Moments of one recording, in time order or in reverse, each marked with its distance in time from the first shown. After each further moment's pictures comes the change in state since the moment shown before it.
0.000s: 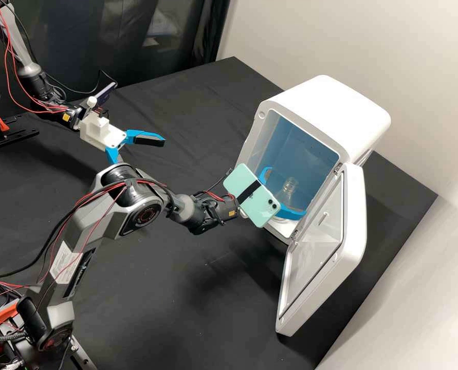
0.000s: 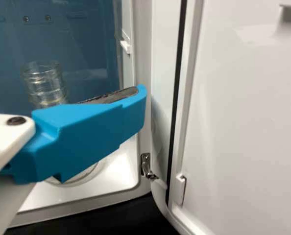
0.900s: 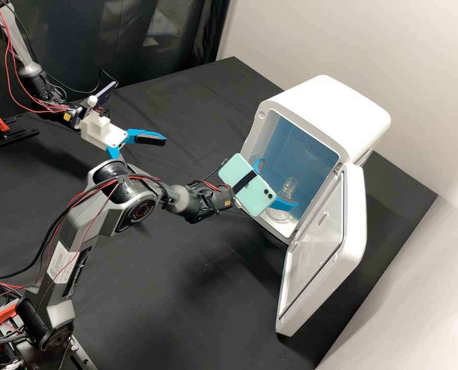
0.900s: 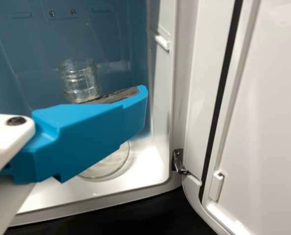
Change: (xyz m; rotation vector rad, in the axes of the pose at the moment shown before) left arm 0.001 0.002 -0.002 0.003 0.005 0.007; right arm -0.005 -0.012 -0.023 0.027 -0.008 -0.056
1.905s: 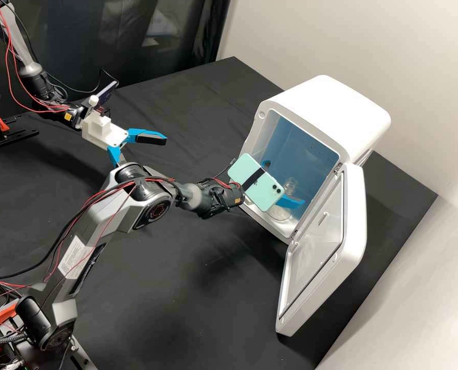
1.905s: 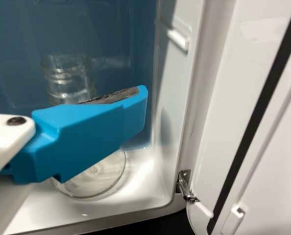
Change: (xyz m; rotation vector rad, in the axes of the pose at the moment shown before) left arm 0.001 0.001 0.000 0.002 -0.001 0.000; right arm 0.043 -0.014 0.006 -0.059 -0.018 -0.014
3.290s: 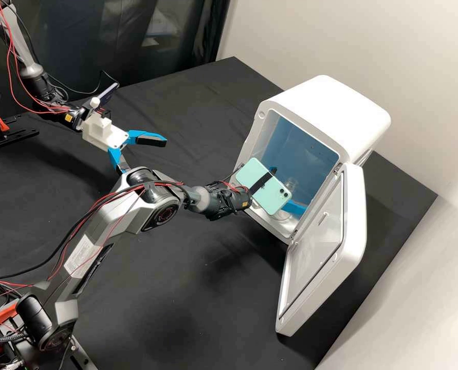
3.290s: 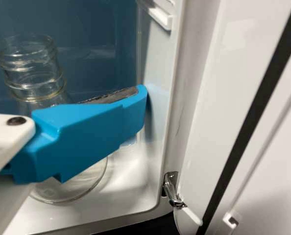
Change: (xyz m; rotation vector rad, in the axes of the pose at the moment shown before) left arm 0.001 -0.003 -0.001 -0.004 0.006 -0.011; right arm 0.021 0.002 0.012 -0.011 -0.040 0.002
